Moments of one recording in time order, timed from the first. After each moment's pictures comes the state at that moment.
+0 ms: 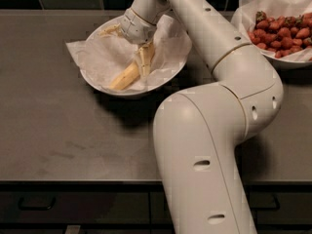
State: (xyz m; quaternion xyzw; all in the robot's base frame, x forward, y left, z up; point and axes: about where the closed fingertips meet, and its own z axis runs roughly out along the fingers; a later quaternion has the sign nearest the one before) arm 0.684 0.095 0.869 -0.91 0.29 0.15 0.25
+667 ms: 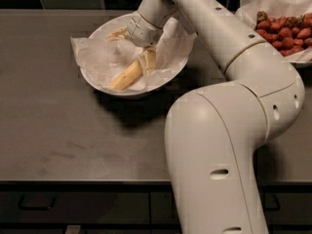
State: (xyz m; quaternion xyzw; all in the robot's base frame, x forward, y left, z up) arm 0.679 0.079 0.863 -0.90 0.34 0.14 0.24
